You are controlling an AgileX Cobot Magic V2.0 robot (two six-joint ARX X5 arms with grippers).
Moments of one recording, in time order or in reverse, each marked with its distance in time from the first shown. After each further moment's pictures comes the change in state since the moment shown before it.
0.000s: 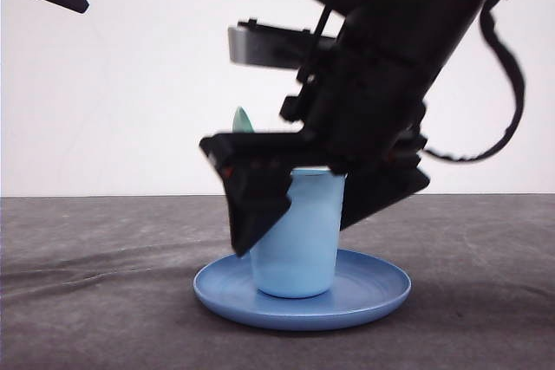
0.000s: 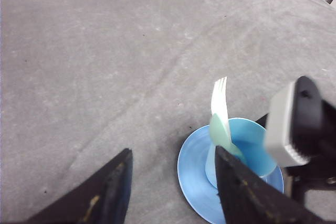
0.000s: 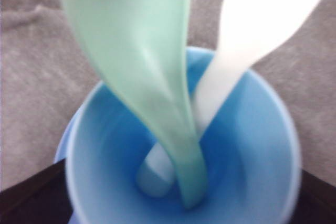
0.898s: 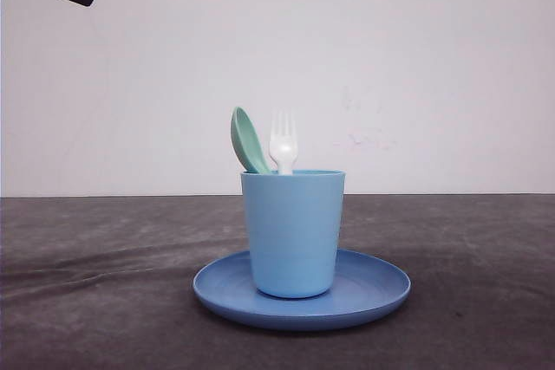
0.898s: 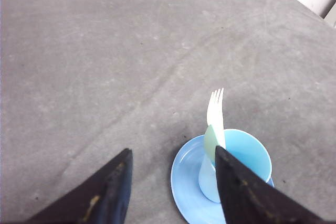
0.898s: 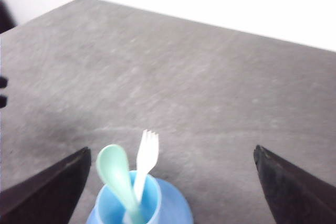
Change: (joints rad) left arm 0.000 0.000 0.000 0.033 0.000 -0.043; right arm 0.000 -0.739 0.044 -0.261 0.162 -0.033
